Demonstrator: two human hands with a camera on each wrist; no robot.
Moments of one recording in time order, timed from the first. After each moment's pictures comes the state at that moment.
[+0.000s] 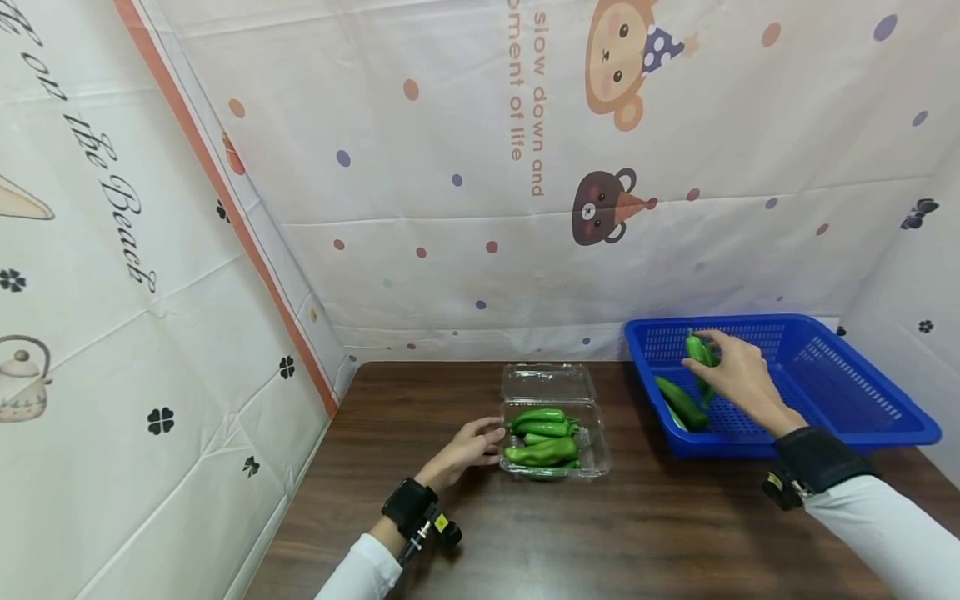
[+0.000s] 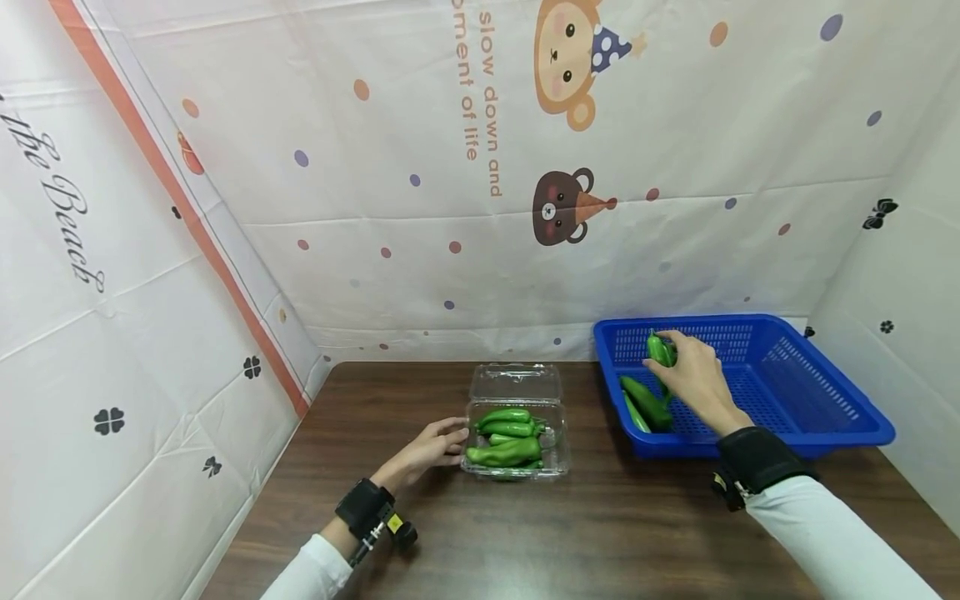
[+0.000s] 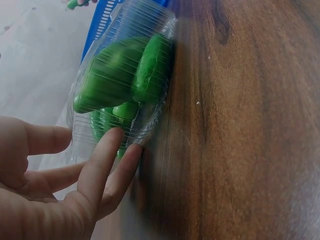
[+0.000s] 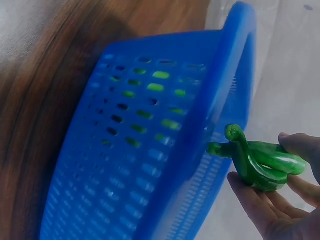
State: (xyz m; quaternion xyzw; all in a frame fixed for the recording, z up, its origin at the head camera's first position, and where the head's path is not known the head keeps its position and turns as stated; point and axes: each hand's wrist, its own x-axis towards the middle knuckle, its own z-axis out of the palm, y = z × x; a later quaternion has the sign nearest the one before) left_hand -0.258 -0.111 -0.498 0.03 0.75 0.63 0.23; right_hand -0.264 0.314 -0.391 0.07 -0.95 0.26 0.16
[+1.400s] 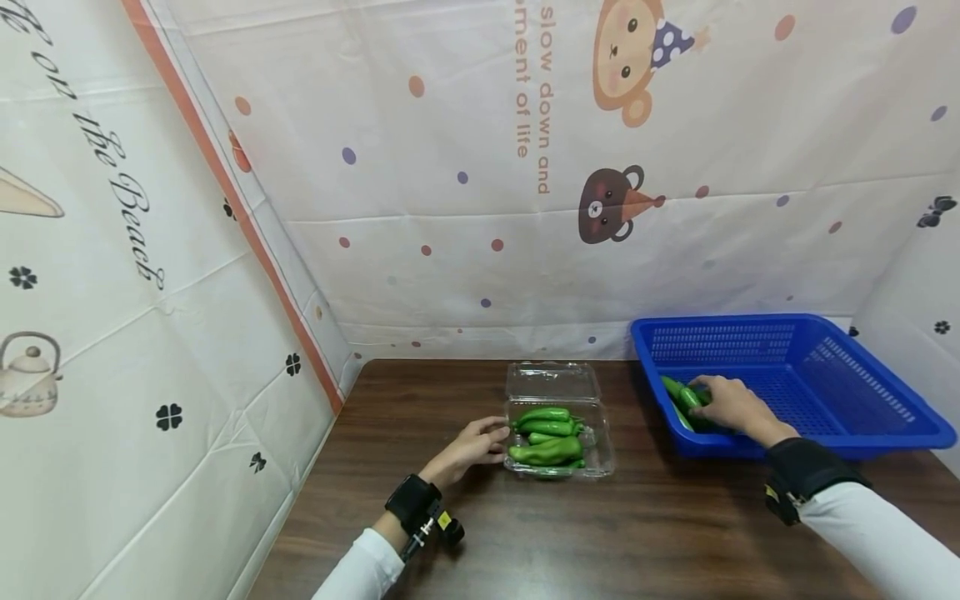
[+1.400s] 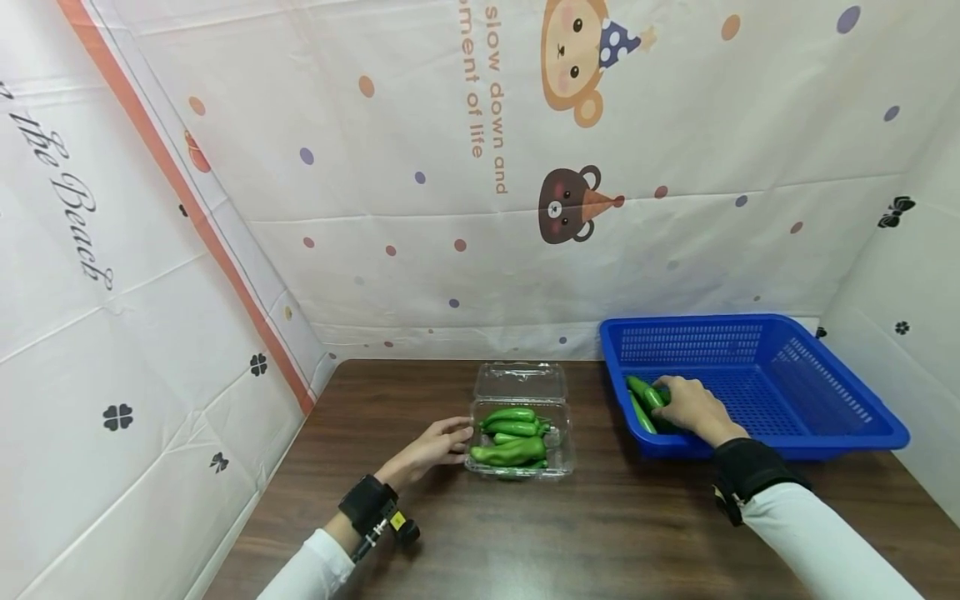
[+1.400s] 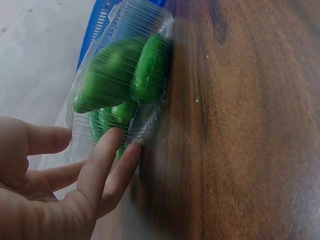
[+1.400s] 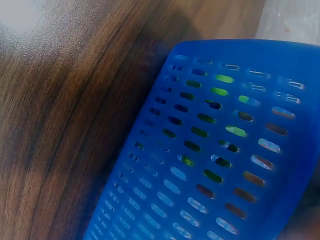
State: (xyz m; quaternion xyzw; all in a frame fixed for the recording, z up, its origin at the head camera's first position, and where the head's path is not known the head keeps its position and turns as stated) left_hand -0.258 -0.113 -0.498 0.05 0.75 0.62 0.24; right_hand -0.272 0.325 -0.428 0.10 -0.98 0.19 -0.04
